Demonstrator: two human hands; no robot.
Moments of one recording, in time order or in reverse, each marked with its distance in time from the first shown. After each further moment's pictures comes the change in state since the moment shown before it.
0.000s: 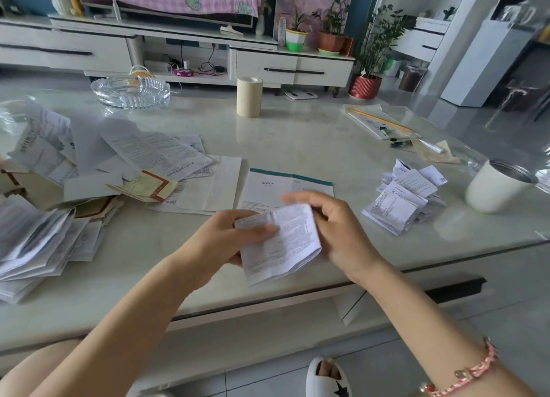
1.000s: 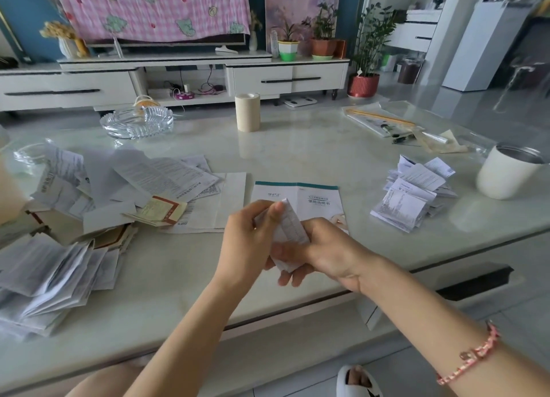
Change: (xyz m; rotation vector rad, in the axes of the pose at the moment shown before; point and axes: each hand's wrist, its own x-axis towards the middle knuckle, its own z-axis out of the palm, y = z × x) left_hand 0.006 0.017 0.033 0.138 0.430 0.370; right_hand -0.004 -0.011 0.014 0.144 -0.346 0.265
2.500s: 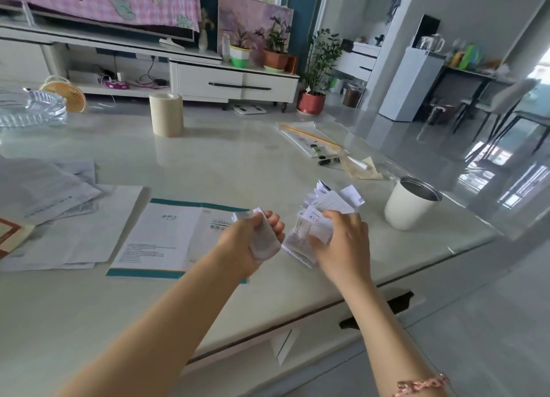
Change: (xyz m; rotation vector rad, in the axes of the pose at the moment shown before) left_hand 0.075 -0.002 0.162 -0.891 -0.157 -0.788; right_hand -0.019 0.064 -0.181 -1.011 1.022 0.034
